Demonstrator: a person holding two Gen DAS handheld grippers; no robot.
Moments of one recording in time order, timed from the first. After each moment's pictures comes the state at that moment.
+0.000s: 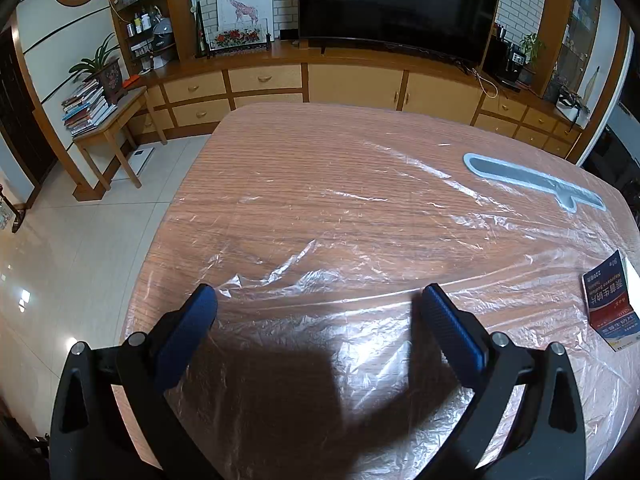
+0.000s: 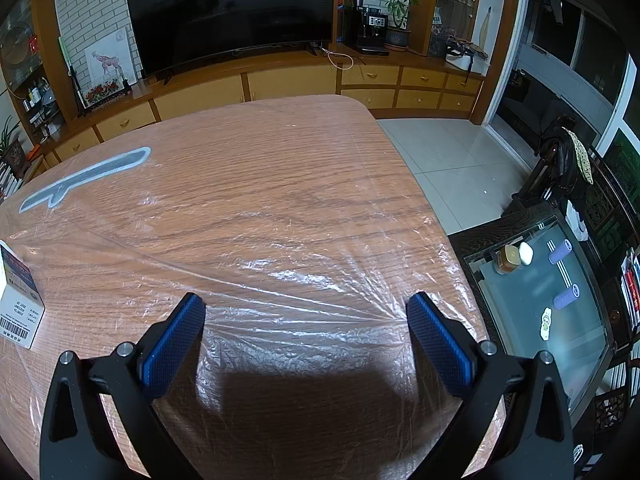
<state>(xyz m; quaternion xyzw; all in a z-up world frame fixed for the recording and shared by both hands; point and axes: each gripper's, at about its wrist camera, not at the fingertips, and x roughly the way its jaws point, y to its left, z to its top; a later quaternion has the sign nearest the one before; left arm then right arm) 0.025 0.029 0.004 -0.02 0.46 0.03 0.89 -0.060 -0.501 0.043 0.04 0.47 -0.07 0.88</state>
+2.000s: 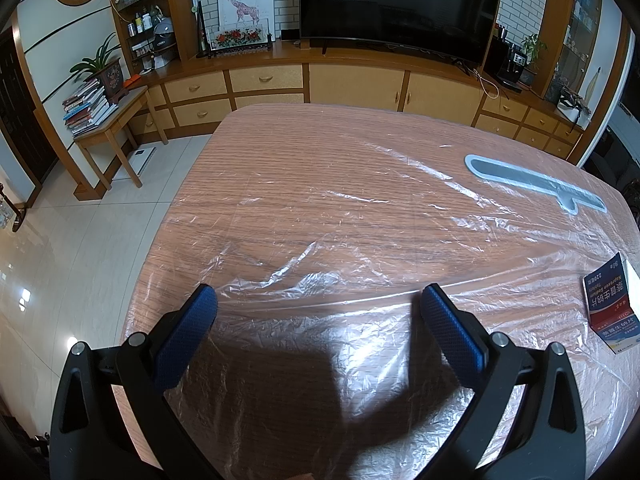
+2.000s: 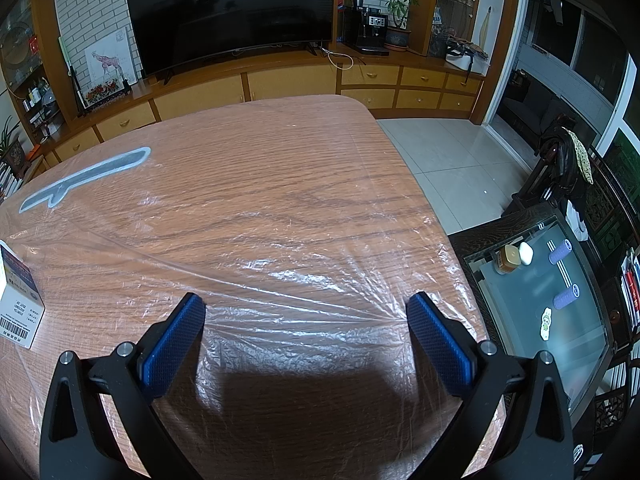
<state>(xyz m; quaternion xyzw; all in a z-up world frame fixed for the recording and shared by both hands) 0.026 0.029 0.005 -0.02 0.46 0.03 0.89 -0.060 -0.501 0.041 0.04 0.47 -0.07 0.88</state>
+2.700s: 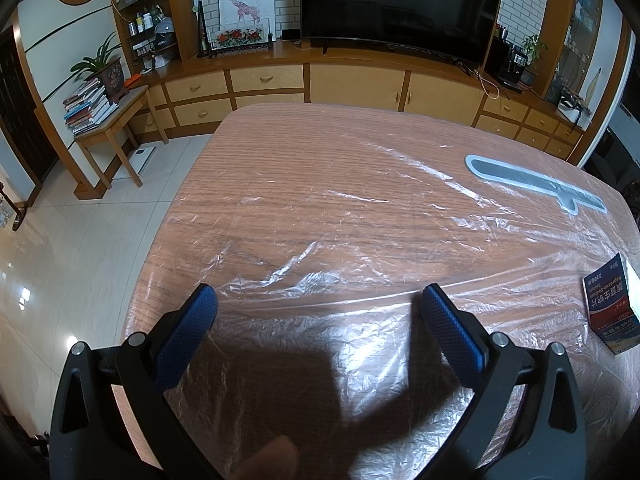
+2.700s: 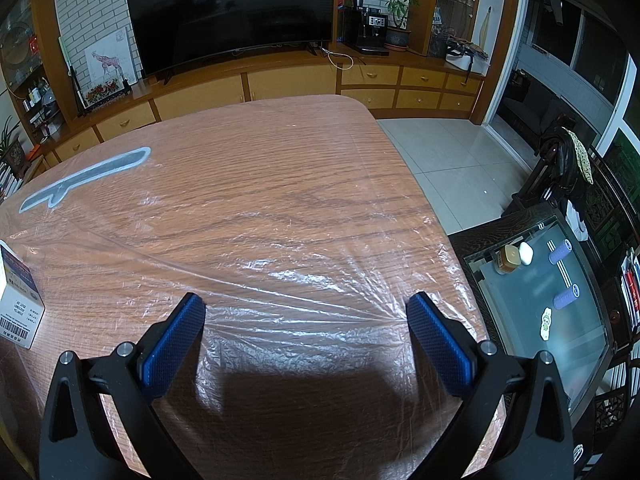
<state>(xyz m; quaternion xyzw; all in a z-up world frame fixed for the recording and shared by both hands) 0.030 0.034 0.003 -0.02 0.46 0.03 0.89 -0.060 -0.501 0.042 0.04 0.47 -0.07 0.88</state>
